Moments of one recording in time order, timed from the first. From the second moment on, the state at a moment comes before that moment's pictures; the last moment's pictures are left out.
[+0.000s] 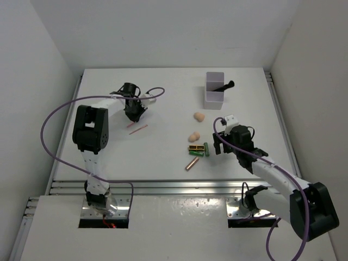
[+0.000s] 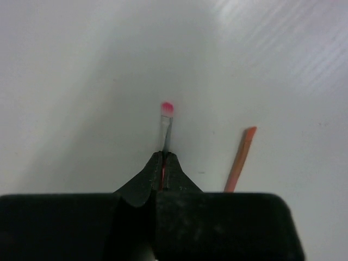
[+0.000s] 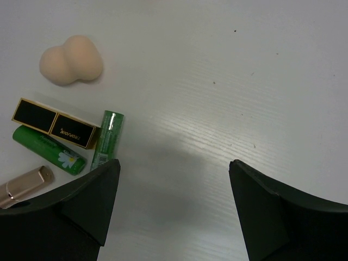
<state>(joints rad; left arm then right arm) -0.16 2.05 1.45 -0.54 0.21 0.68 0.35 1.06 0.37 0.04 0.05 -0.01</state>
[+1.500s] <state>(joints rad) -0.64 2.67 2.15 0.75 0.22 0.06 0.04 0.73 0.48 -0.42 -0.03 -0.07</state>
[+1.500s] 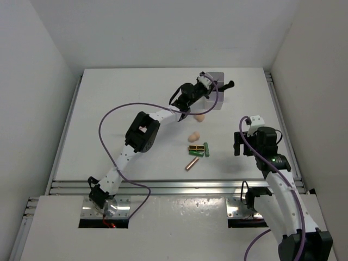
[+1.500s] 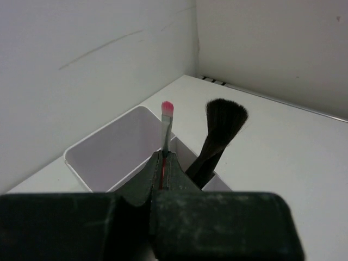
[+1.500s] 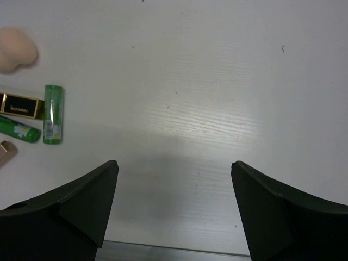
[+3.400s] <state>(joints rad) -0.19 1.94 1.30 -0.60 0.22 0.75 0.21 1.63 0.99 -0.23 -0.34 -0.05</state>
